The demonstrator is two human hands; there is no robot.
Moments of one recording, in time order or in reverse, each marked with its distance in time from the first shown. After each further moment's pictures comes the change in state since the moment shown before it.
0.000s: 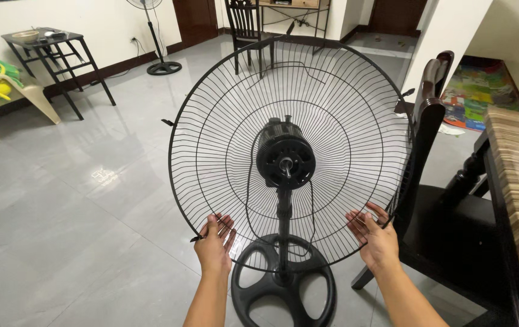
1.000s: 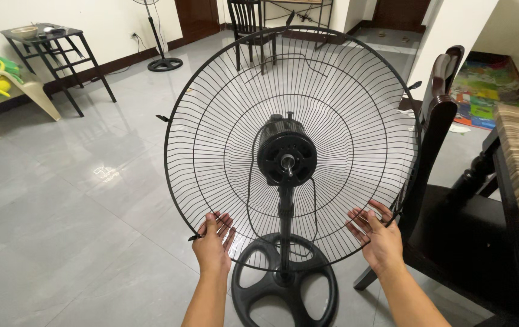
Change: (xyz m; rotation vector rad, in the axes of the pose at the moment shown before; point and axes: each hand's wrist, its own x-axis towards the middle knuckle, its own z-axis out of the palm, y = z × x) left_hand 0.006 0.002 0.010 0.013 0.021 0.014; right_hand 0.011 0.000 0.008 0.017 -0.022 0.016
